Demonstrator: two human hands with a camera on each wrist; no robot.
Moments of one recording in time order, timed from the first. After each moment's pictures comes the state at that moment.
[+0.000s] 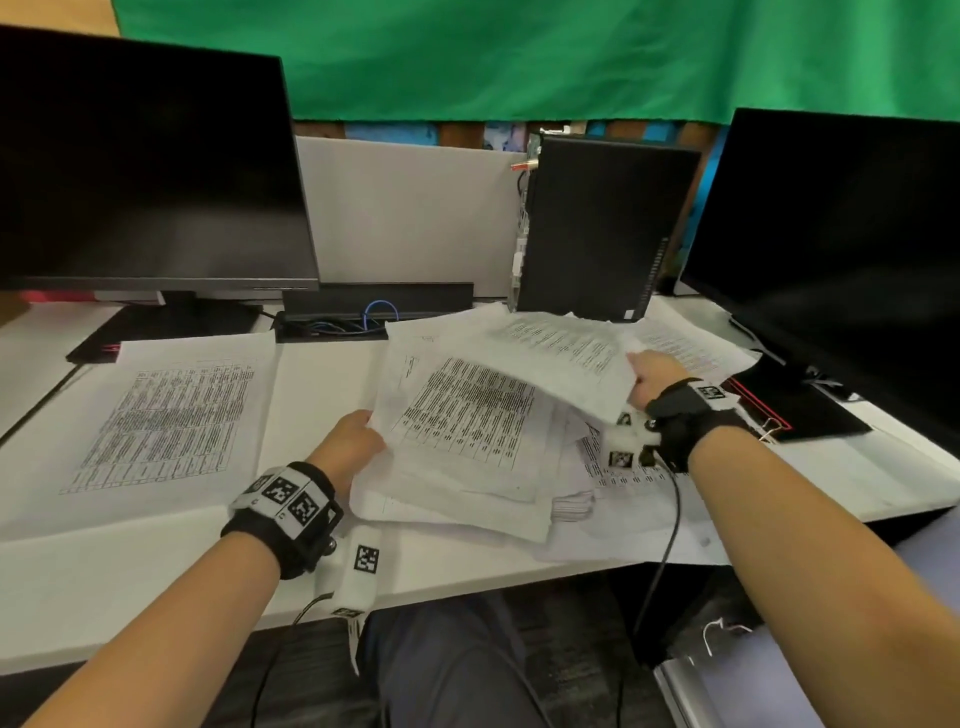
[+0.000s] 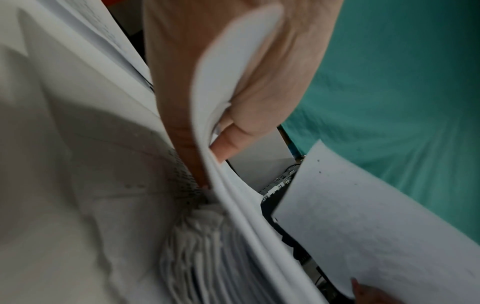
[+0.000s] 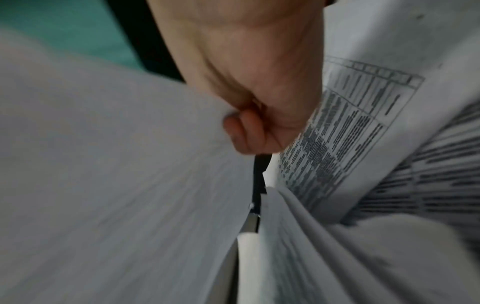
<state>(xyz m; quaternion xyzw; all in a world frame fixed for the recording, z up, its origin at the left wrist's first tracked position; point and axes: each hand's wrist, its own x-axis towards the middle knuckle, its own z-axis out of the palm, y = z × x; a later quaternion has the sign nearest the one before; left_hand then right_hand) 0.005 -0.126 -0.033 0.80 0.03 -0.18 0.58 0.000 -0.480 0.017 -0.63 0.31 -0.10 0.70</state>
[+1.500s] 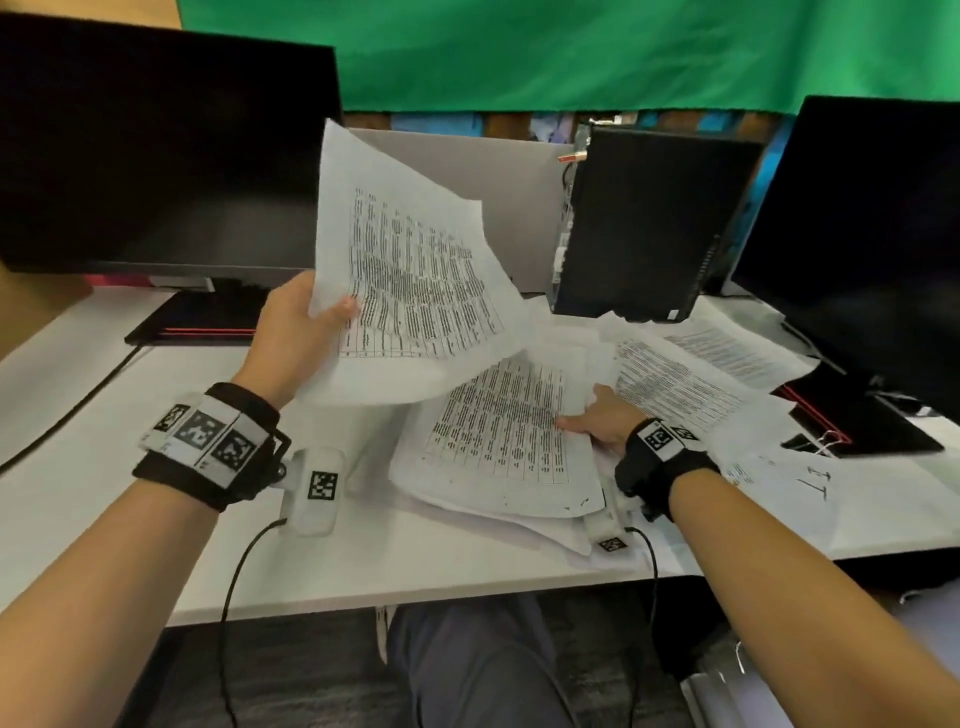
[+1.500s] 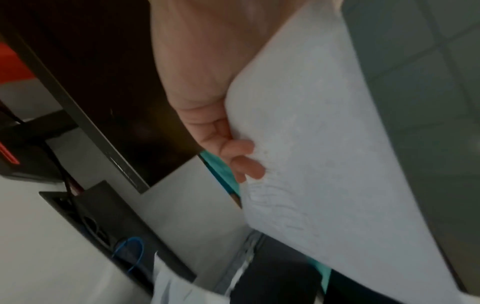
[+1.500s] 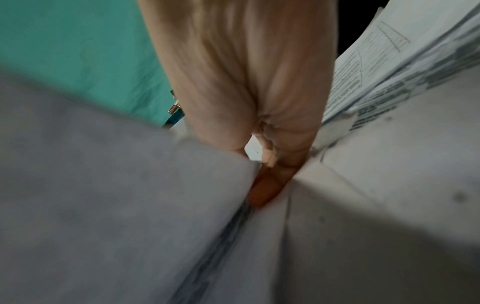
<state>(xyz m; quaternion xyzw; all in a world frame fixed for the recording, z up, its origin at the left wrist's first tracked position) 0.010 -0.069 0.068 0.82 -0.12 0.17 0.53 0.062 -0.464 -0.101 -0.84 0.19 0.09 0.50</state>
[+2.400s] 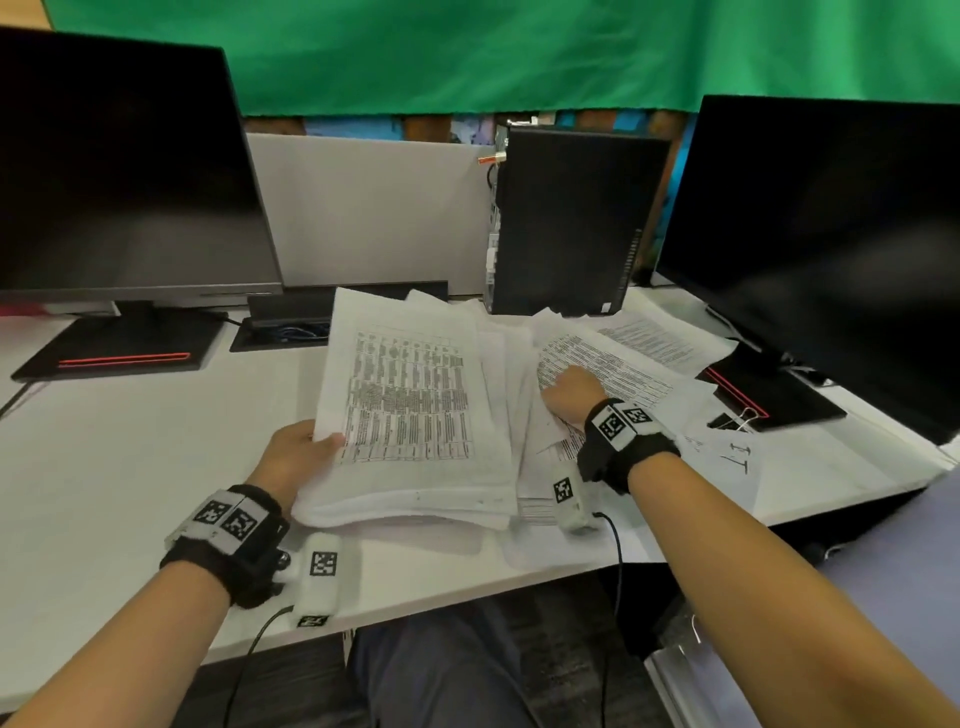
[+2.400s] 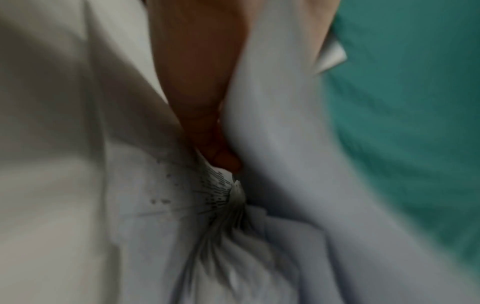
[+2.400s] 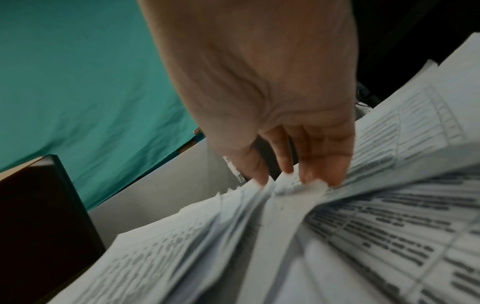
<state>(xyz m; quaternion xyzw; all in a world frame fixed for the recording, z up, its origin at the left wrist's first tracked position) 0.018 -0.118 -0.046 0.82 0.04 -0.07 0.57 -0.002 -0.436 -0.003 -0.93 0.23 0.01 0.29</state>
